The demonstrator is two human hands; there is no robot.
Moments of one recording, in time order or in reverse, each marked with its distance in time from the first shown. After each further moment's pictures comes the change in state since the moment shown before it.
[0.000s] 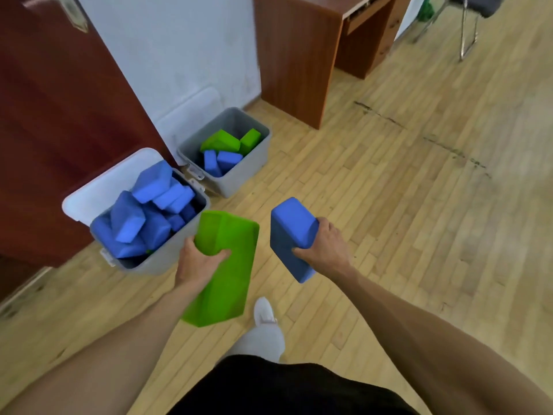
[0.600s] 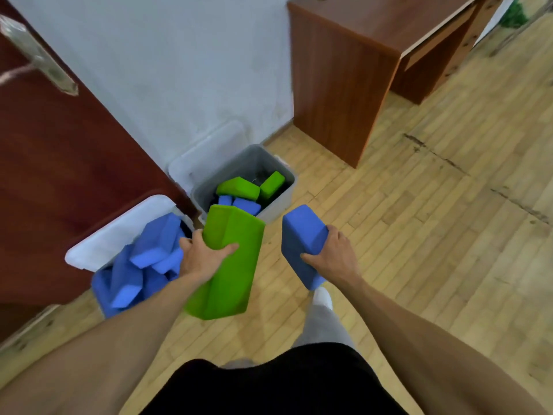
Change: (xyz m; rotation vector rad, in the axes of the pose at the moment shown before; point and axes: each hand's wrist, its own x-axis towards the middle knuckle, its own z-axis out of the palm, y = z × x) left_hand 0.285 0.251 0.029 0.164 0.017 -0.095; right_hand 0.389 -0.063 -0.071 0.029 -0.104 -0.044
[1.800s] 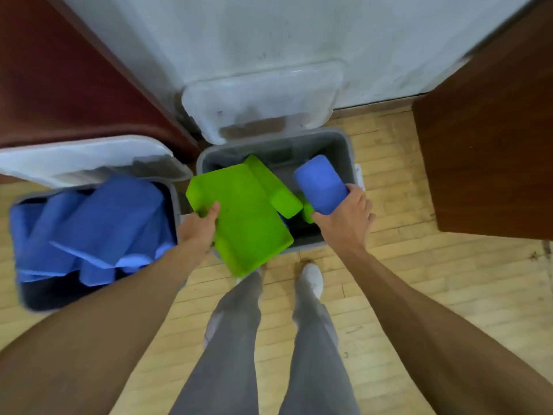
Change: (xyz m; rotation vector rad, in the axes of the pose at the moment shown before) left_hand 0.485 -0.031 0.101 -0.608 0.102 -0.811; right_hand 0.520 -0.183 0.193 -0.305 -0.097 -0.181
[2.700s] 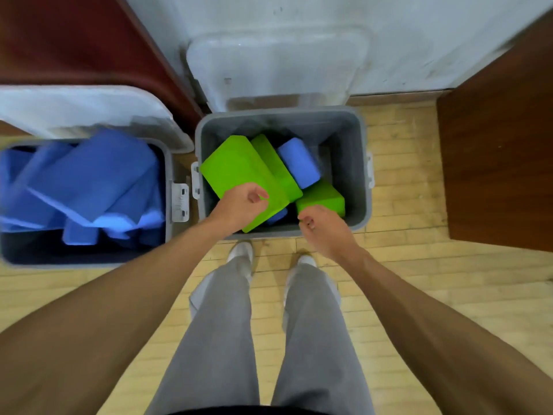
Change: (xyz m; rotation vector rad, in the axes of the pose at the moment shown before) left_hand -0.037 -0.014 0.078 0.229 -0.335 0.533; right_hand -0.006 0.071 0.057 -0.075 -0.506 -0.546
